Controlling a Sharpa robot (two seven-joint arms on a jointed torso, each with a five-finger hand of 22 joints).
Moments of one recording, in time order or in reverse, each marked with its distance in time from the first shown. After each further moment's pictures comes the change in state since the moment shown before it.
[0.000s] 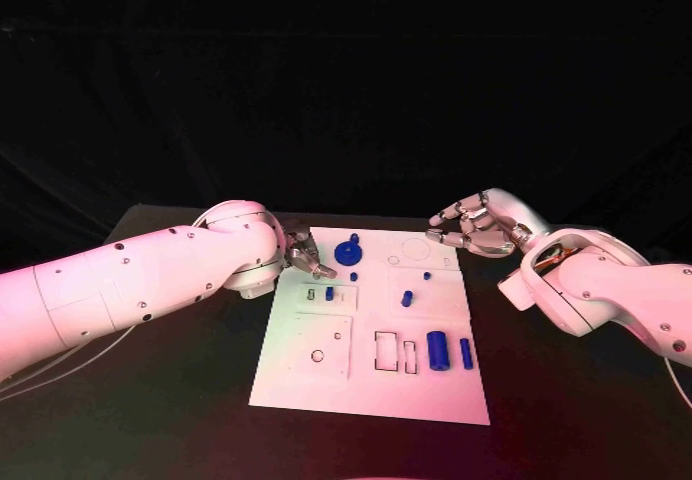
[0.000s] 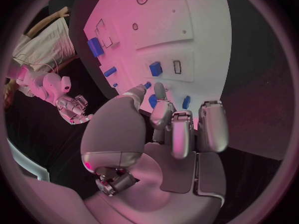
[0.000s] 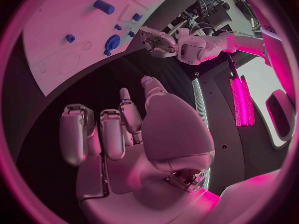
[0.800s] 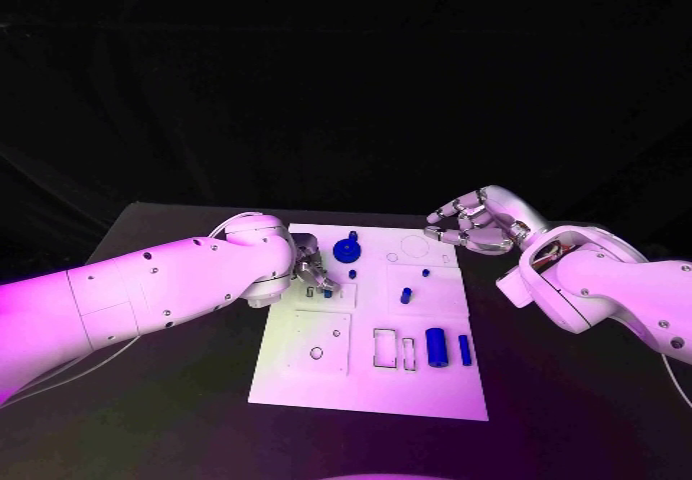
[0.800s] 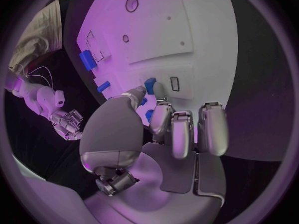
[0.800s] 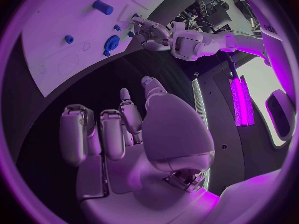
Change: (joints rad) left arm -0.025 0.067 -0.051 -0.058 -0.046 0.037 -0.001; left_hand -0.065 -0.015 0.058 0.002 0.000 0.044 -0.022 0.040 0.014 0.067 -0.023 0.104 0.108 -0.001 -0.001 0.000 -0.001 0.000 0.044 -0.007 0.033 0.053; right arm 0.000 0.000 0.000 0.006 -0.001 0.000 0.000; right_hand 0.000 0.000 0.003 -0.003 0.000 0.000 0.000 0.000 0.000 0.000 0.000 0.000 0.001 0.000 0.000 0.000 0.000 0.000 0.000 0.000 0.002 0.000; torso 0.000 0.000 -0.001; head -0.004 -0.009
